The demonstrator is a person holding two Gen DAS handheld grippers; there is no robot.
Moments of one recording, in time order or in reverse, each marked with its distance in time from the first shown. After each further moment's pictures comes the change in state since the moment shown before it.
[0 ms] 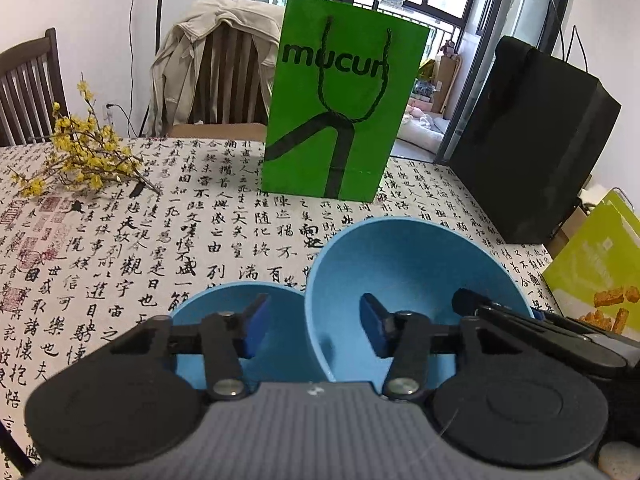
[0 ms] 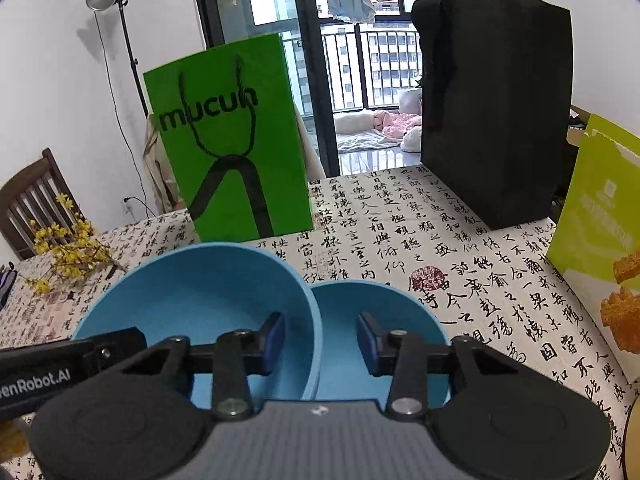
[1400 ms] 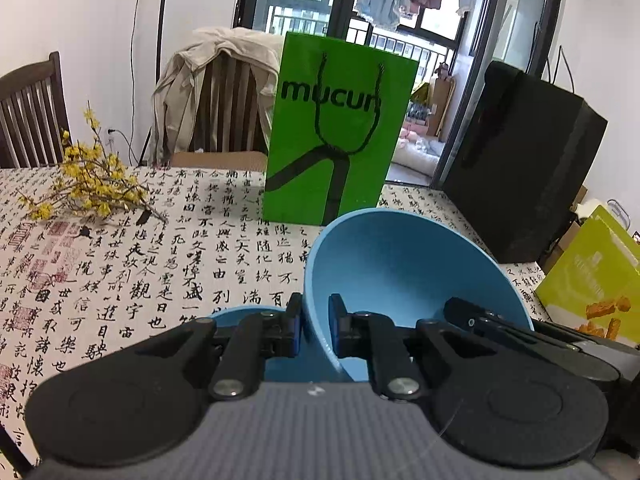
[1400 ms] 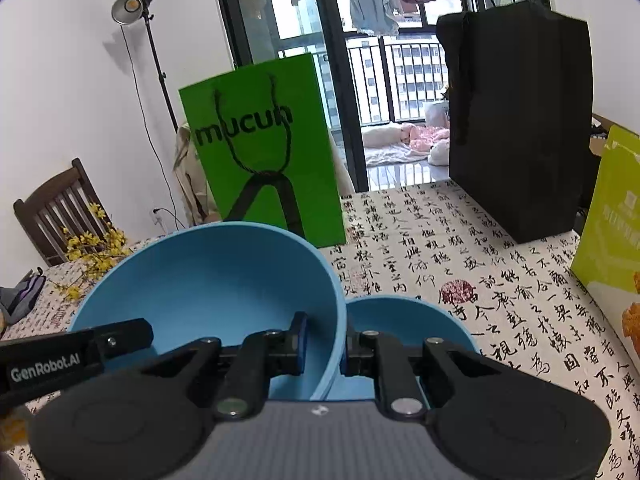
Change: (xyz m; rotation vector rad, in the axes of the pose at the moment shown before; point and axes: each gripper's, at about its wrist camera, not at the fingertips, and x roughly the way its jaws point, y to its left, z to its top) left arm -0.022 0.000 0.001 0.020 -0.094 -0.004; right arm -0.017 0.008 0.001 -0.027 -0.067 0.074
